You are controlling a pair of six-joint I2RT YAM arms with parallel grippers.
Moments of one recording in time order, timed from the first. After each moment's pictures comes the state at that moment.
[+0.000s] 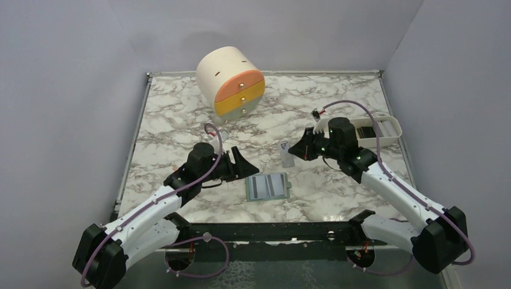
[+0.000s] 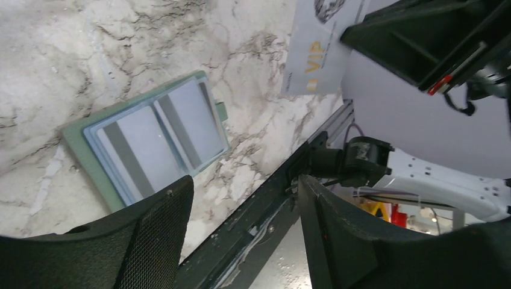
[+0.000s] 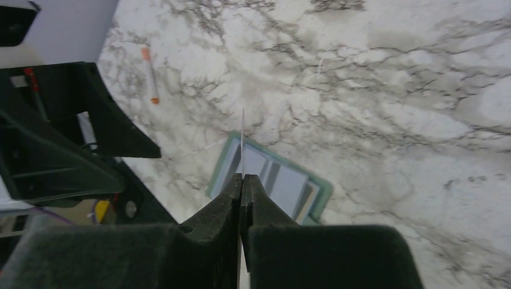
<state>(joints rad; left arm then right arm) -0.62 0.88 0.48 -0.06 0.39 -0.90 0.50 1.09 0.79 -0.22 -0.32 0.39</state>
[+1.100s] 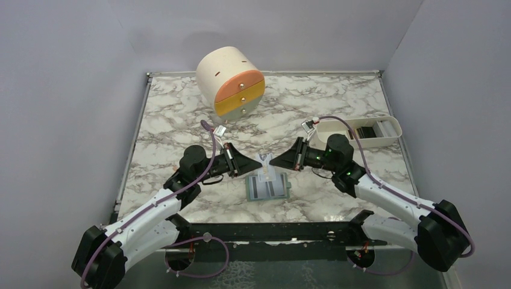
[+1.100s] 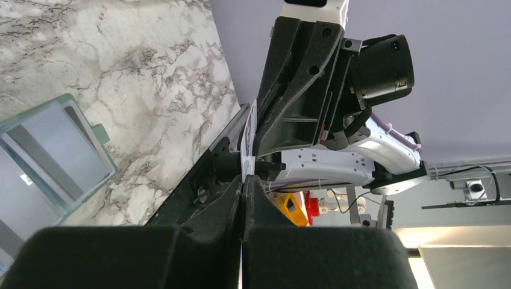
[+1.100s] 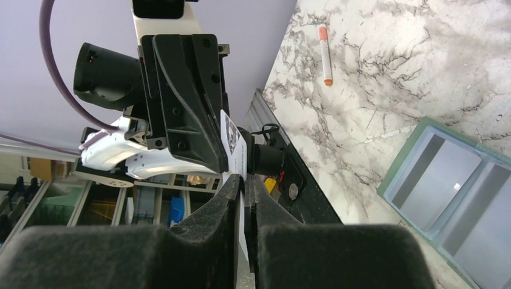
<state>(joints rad) -0.62 0.86 0.42 0.35 0.53 -1.20 0.64 1.06 0.52 0.42 -0.61 1.06</state>
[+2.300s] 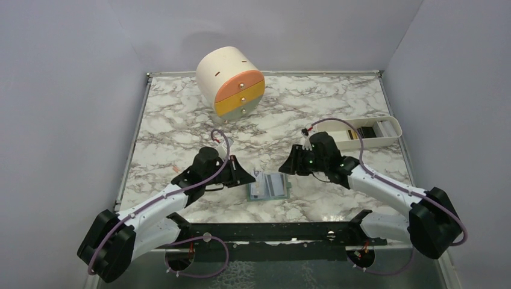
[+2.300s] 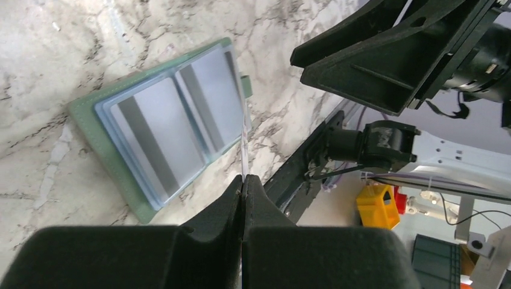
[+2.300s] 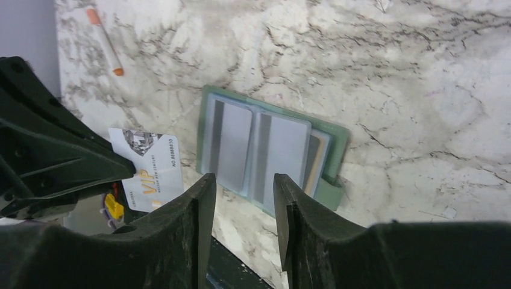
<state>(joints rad) -0.62 0.97 0.37 0.12 0.47 -0.93 0.64 1.15 0.61 -0.11 -0.26 0.69</state>
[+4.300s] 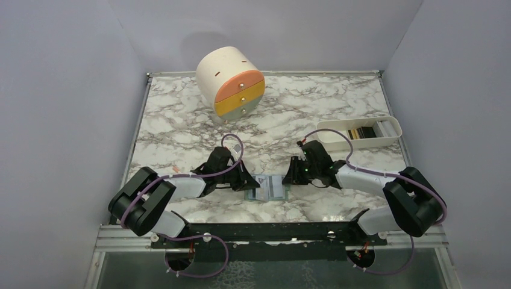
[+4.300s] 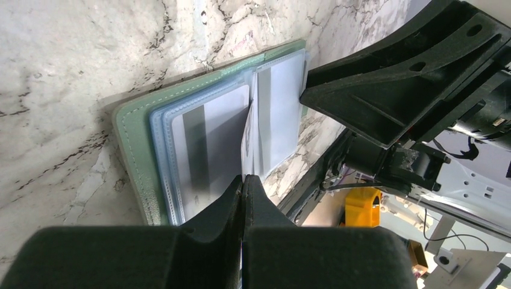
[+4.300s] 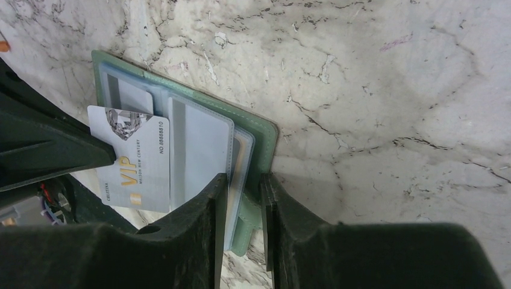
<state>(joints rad) -0.62 1.42 0.38 0.35 0.53 -1.03 0.64 1.39 0.53 -0.03 -0.25 0.65</state>
